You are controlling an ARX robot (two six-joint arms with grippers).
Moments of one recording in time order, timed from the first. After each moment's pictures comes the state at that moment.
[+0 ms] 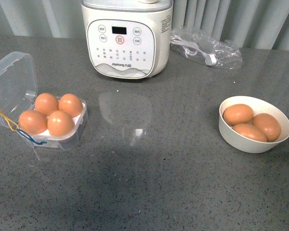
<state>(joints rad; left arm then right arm) 0.00 0.00 0.03 0.00 0.00 0.00 0.10 1.04 0.07 0.95 0.10 0.00</state>
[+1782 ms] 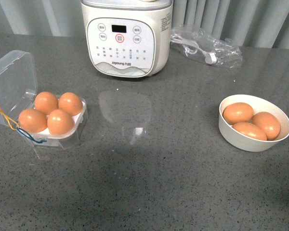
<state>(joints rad) 0.00 0.00 0.03 0.00 0.00 0.00 0.00 0.00 0.00 0.00 0.00 0.00</state>
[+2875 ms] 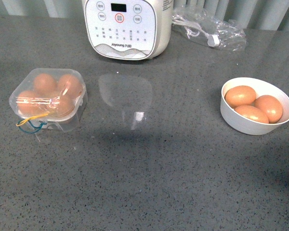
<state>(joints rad) 0.10 1.51 0.78 0.28 -0.41 -0.35 0.00 0.00 0.00 0.00 0.00 0.00</state>
